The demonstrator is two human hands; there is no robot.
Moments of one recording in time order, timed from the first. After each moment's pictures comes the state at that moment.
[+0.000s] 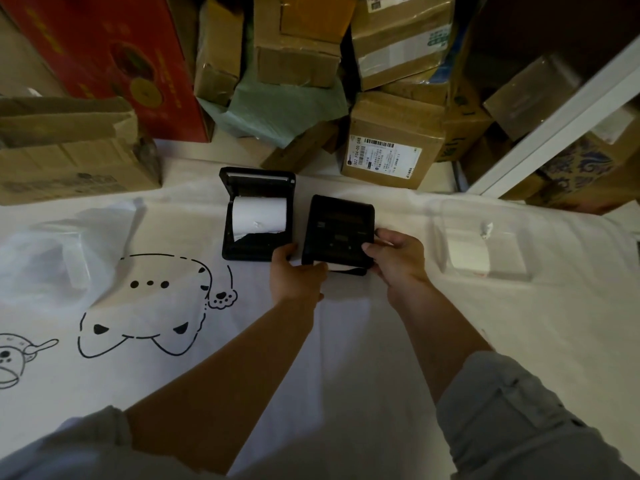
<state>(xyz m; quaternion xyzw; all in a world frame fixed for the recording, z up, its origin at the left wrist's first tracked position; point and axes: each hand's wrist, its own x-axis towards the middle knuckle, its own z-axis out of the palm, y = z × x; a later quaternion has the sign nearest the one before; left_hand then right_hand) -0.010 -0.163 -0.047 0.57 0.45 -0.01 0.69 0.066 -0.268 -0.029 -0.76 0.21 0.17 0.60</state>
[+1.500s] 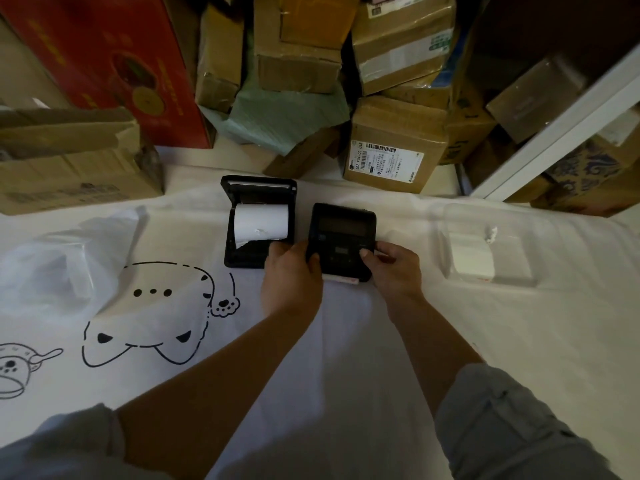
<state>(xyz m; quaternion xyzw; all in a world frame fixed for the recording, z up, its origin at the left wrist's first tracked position) -0.007 -0.148 -0.042 0.87 0.29 0.01 0.39 0.058 -0.270 -0.038 -0.85 0.13 0.15 0.49</state>
